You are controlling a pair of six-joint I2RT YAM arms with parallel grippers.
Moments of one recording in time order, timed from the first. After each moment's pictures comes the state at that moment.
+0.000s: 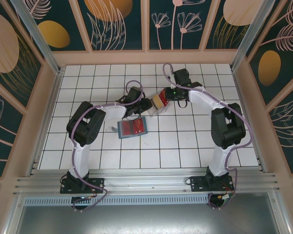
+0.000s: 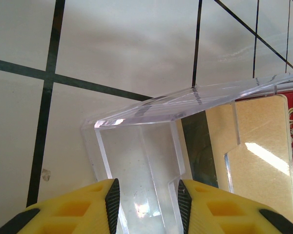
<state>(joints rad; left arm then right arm) -0.58 2.08 1.26 0.05 0.15 -0.96 0.38 1.86 1.39 -0.46 -0.18 0.23</state>
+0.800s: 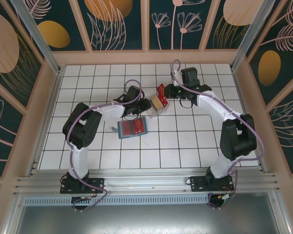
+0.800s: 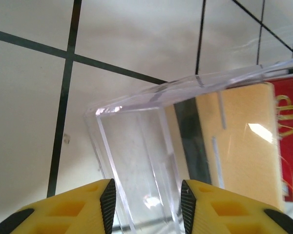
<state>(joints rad) -0.58 1.99 1.26 -0.09 0.15 -0.94 0.35 1.65 1.26 -0.34 -0.44 0.33</state>
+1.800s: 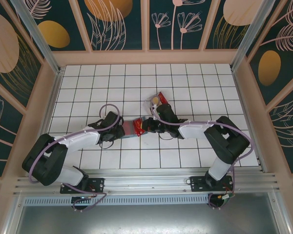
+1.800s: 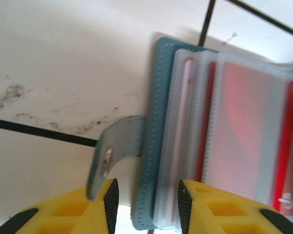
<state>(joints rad) -0.58 1.43 0.63 -0.29 -0.09 -0.92 0.74 1.70 0.77 0.27 -0.42 0.82</state>
